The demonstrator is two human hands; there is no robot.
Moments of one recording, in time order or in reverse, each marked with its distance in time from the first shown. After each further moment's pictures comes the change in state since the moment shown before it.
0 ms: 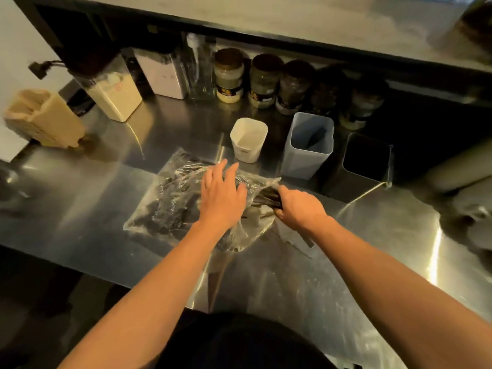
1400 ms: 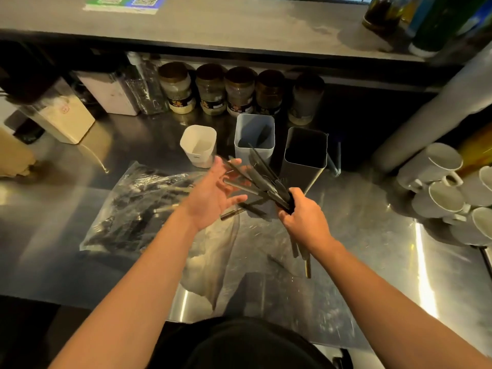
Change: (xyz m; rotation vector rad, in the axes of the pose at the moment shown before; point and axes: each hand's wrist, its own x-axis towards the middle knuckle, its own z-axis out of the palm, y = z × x) left_hand -0.012 0.091 -0.003 -1.439 -0.584 -0.220; right_hand -0.100 0.081 -0.002 0.534 0.293 0.282
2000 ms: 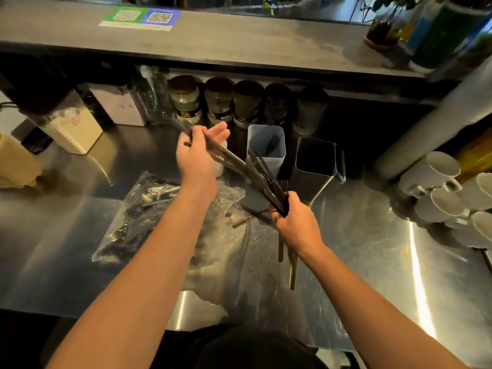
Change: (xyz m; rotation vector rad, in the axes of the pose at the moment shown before) left_hand -0.001 0.081 0.010 -0.206 0.504 0.468; right_hand -0.016 -0.069 0.015 0.102 0.037 0.090
